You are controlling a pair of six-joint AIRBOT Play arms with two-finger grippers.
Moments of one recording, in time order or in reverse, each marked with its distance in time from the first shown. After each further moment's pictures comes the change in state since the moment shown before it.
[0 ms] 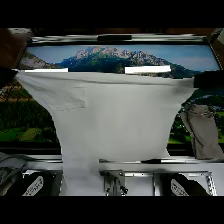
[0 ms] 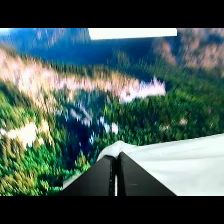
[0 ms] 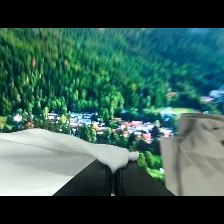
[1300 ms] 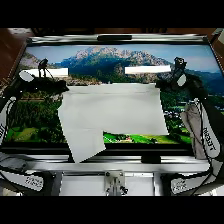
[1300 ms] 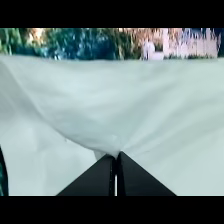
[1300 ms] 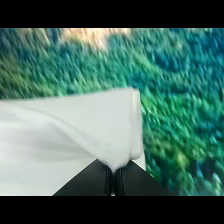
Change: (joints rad) left arm -0.136 -0.747 0.037 -0.128 0.231 0.027; right arm 0.085 -0.558 -0.105 0.081 -0.594 0.193
